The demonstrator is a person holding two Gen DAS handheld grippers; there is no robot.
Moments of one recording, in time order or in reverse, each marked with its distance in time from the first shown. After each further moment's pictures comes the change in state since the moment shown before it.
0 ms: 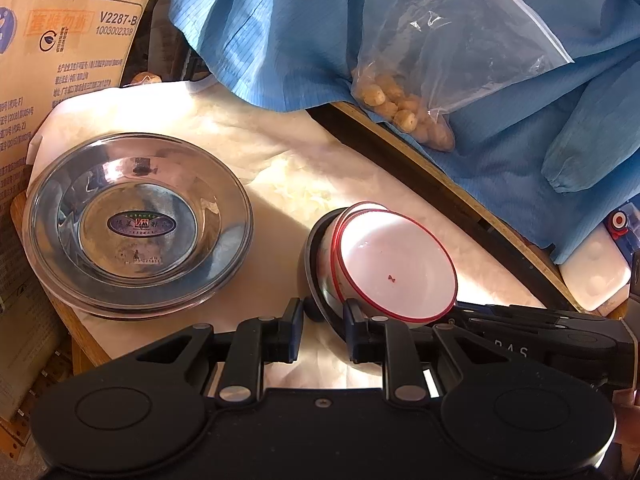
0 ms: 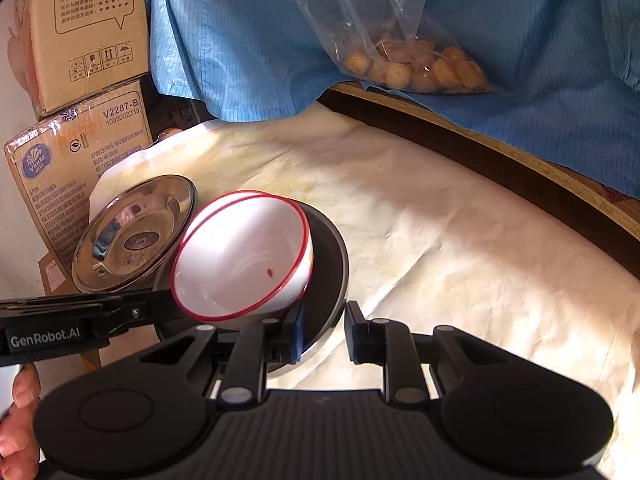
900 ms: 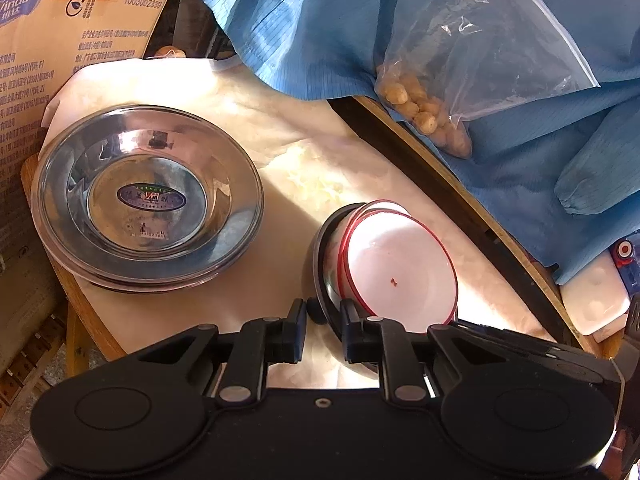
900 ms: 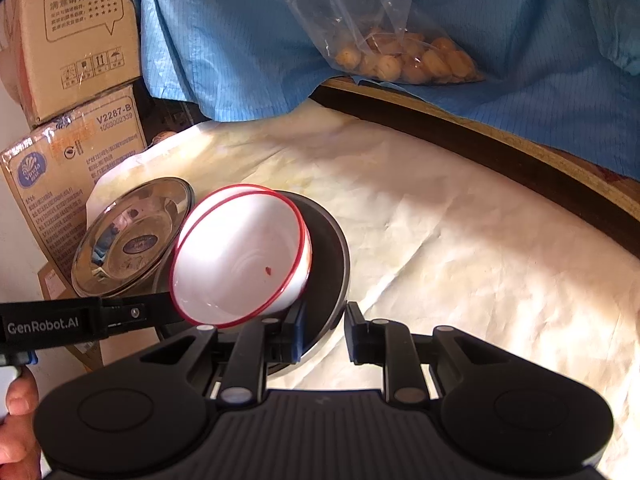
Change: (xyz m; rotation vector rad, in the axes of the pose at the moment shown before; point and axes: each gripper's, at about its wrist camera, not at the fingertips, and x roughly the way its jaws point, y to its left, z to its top) left arm 0.000 0.004 0.003 -0.114 0.036 0.011; right arm 0.000 0.000 -0.005 0.049 -0.002 0.000
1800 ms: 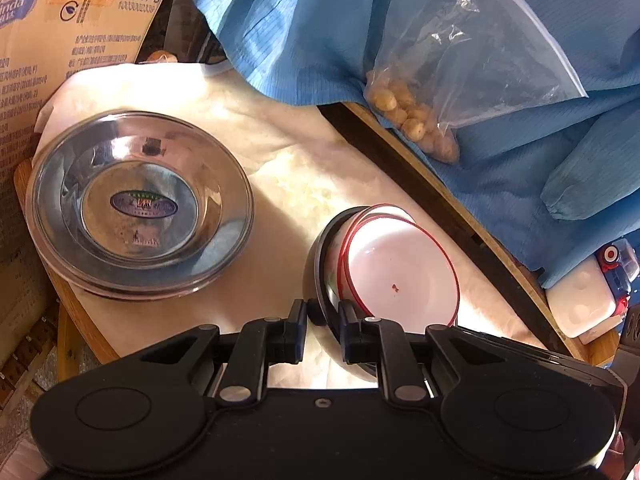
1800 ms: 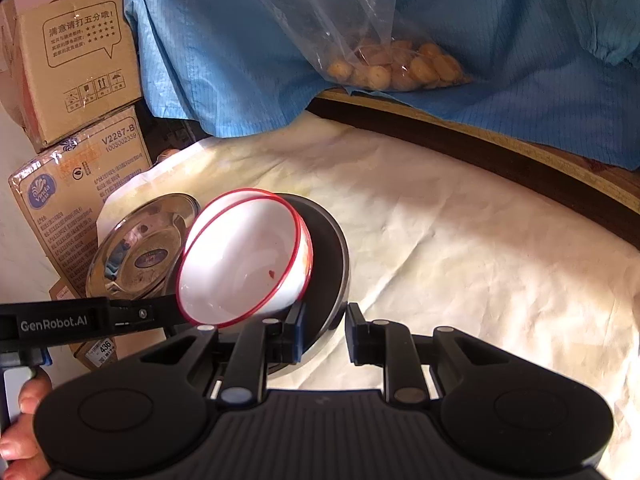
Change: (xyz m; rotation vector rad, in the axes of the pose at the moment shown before) left arm -0.005 0.003 0.003 0.000 -0.009 -0.041; right arm -0.014 -0.006 0.001 0.040 -0.021 0.027
